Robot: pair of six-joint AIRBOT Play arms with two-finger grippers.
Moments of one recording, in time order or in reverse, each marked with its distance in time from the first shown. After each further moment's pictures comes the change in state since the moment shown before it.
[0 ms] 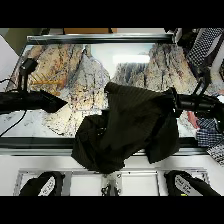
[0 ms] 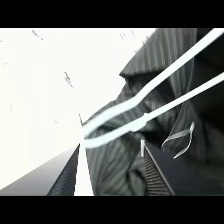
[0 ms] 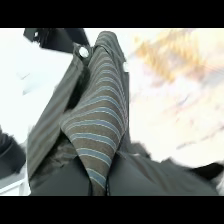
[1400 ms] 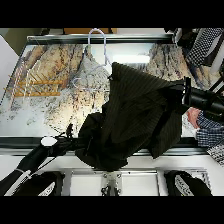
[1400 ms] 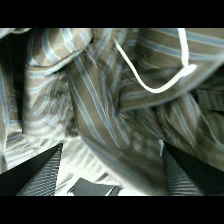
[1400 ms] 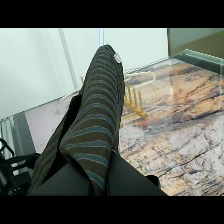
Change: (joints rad) left arm -0.465 0.000 -0.820 -0.679 0.449 -0.804; right arm 0.000 0.200 0.000 0.065 -0.196 0.045
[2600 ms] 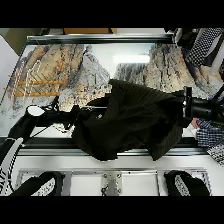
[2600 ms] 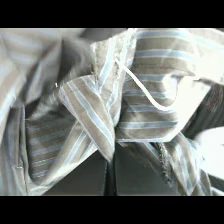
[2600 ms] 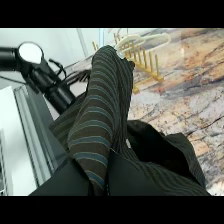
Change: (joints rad) left arm 0.325 -0.231 0.481 0.465 -0.201 0.041; right arm 0.001 0.159 0.000 -0.187 0.046 0.235
